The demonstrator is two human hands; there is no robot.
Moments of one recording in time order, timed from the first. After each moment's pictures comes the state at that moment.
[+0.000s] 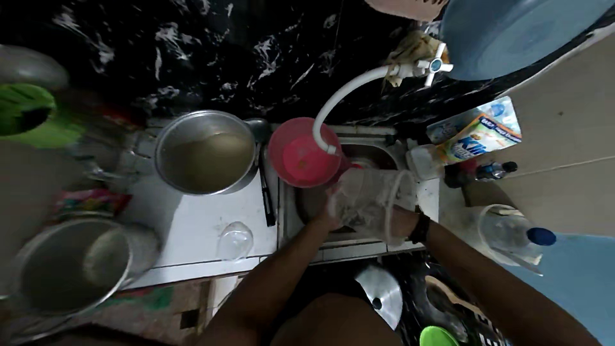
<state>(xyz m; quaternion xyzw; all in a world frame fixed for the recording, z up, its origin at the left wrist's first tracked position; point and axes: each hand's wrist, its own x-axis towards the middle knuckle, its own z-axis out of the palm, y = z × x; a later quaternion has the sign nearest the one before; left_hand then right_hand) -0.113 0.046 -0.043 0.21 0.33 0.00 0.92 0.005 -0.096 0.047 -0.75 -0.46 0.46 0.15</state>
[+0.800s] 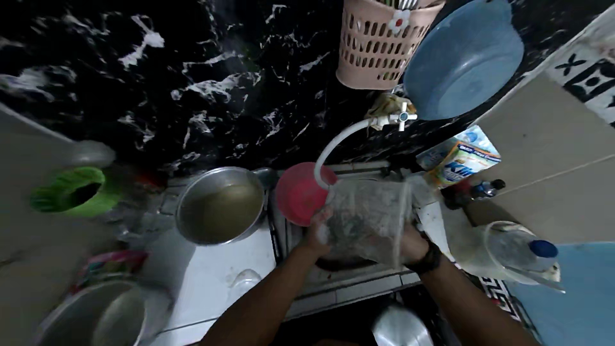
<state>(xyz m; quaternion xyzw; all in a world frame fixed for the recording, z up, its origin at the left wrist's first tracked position) -0.131 0.094 0.025 0.31 0.16 0.13 0.93 -0.036 -0.078 0.095 -0.71 -0.23 0.38 0.54</state>
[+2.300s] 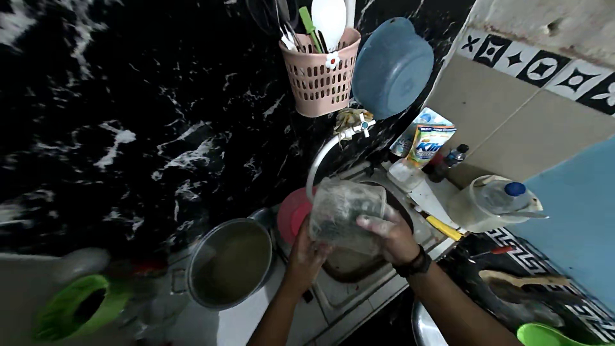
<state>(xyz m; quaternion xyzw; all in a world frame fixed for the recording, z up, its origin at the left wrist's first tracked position) -0.177 0.164 0.033 0.68 0.05 0.14 0.72 -0.084 -0.024 0.094 -0.56 -0.11 0.17 0.81</state>
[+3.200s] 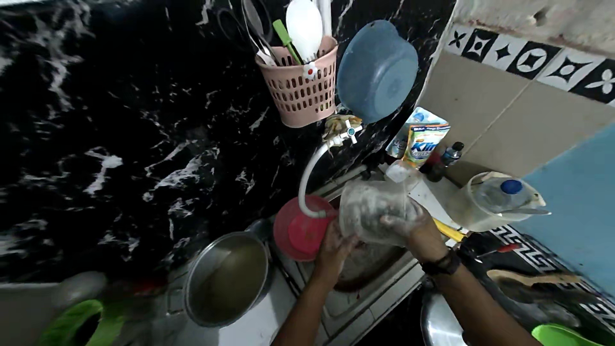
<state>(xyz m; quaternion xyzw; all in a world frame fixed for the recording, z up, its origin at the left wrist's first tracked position) -0.129 0.101 0.040 0.63 0.14 0.00 0.77 -0.052 -0.089 0.082 -0.70 -0.05 0.10 0.71</state>
